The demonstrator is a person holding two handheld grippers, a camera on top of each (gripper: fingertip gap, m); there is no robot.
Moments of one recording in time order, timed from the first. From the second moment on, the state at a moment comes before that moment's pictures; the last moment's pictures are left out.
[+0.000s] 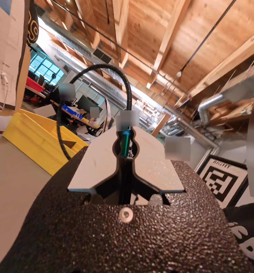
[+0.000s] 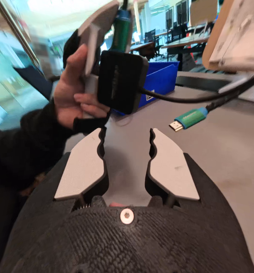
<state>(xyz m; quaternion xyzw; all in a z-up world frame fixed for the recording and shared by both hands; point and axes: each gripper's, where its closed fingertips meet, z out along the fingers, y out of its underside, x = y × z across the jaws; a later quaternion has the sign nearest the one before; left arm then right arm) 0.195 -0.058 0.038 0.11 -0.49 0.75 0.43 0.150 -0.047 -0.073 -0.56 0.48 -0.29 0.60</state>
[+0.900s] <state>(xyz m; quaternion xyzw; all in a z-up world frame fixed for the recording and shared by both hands) 0.154 -0.066 -0.033 0.06 -0.62 0.71 0.32 0.143 -0.082 -0.023 -0.26 0.44 -0.19 0.84</state>
